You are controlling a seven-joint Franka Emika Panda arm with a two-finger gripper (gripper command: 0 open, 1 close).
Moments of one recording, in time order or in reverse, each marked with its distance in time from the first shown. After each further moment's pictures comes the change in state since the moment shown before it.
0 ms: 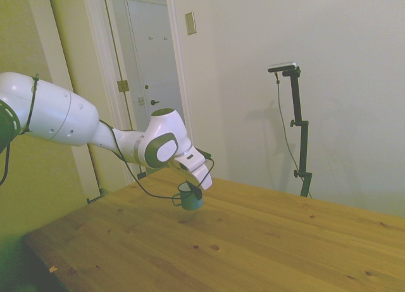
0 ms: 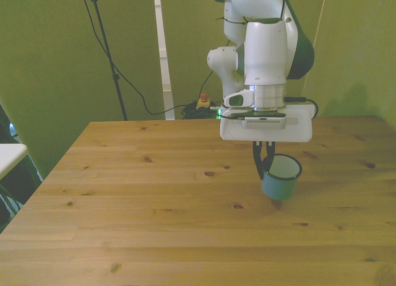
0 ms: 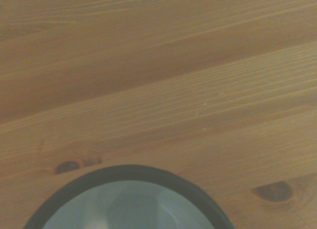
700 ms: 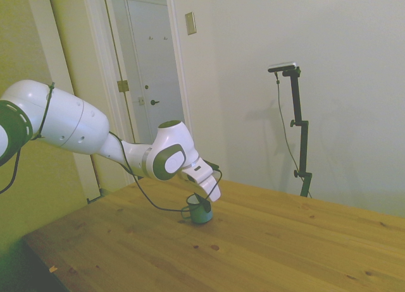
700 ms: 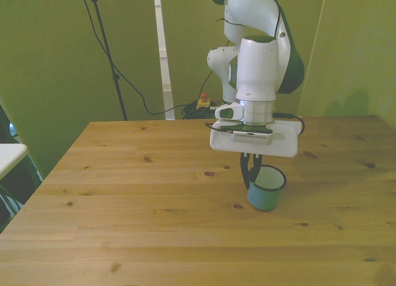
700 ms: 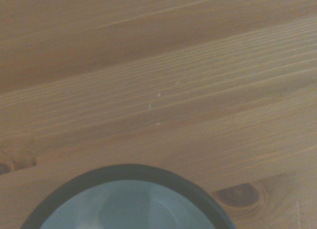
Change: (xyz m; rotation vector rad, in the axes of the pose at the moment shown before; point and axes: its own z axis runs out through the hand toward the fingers) arm 0.012 0.015 0.028 -0.034 0.035 0.007
